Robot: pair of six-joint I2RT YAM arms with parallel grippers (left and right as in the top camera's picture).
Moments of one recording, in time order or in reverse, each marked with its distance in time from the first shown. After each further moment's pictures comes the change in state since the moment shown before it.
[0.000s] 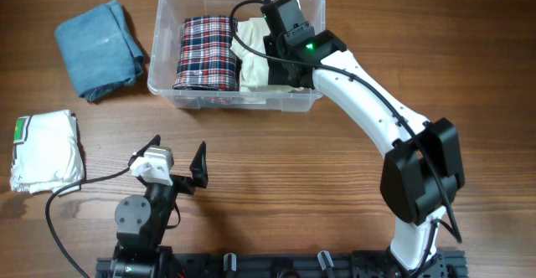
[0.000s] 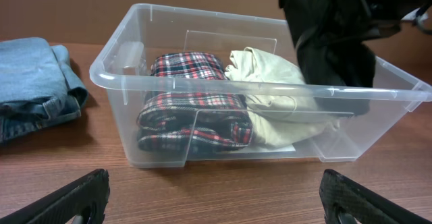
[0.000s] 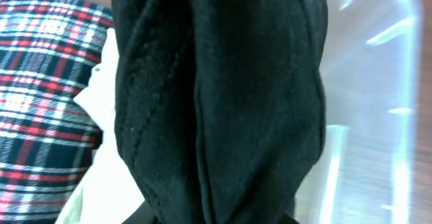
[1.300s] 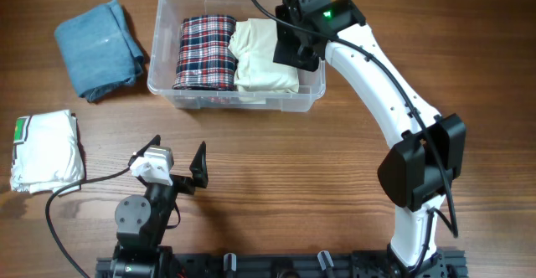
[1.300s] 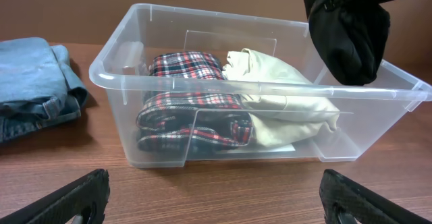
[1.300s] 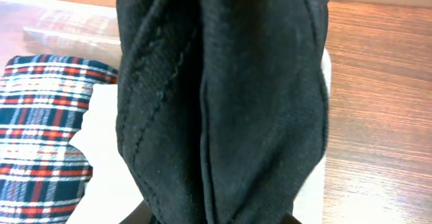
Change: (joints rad) left arm 0.000 0.000 0.000 0.000 0.000 0.000; right arm -0.074 0.061 0.280 -0.205 -0.023 0.027
